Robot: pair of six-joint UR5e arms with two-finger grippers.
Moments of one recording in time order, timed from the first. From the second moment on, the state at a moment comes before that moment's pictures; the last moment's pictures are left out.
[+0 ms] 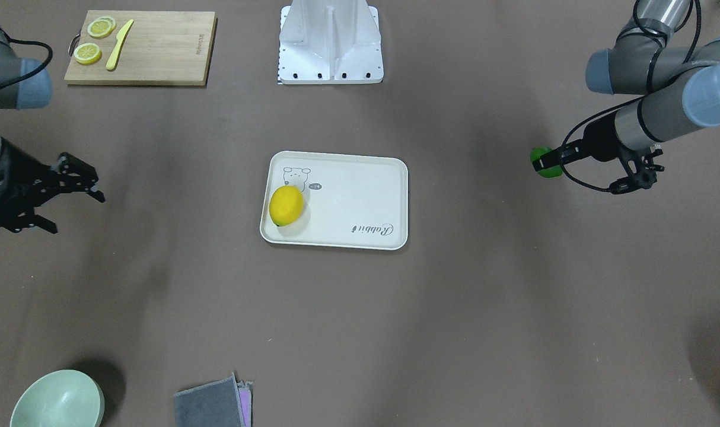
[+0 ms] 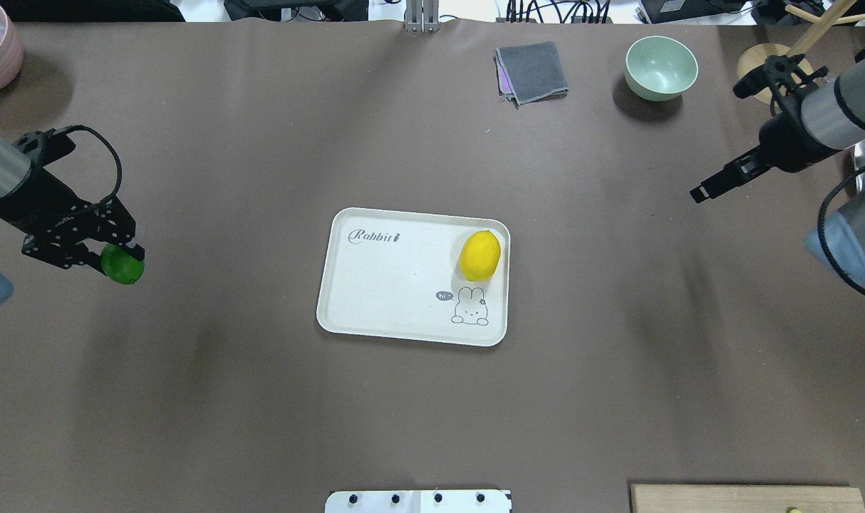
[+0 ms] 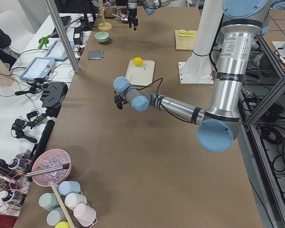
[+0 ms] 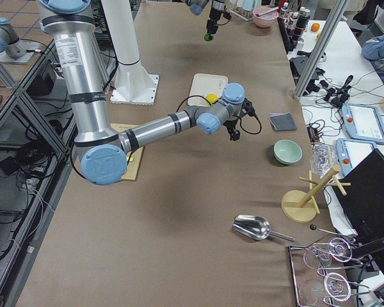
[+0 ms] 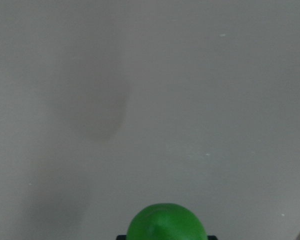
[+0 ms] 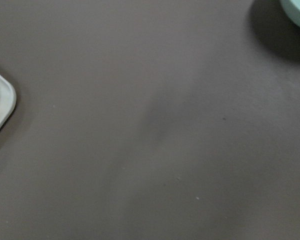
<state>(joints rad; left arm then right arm) -0.98 -1.70 -1.75 -1.92 -2.54 -1.18 1.10 -1.41 1.71 -1.18 2.37 0.31</state>
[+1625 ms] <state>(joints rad) -0.47 -2.10 -1.74 -1.96 -1.77 -0.73 1.53 -1.54 1.64 -1.68 2.30 0.03</state>
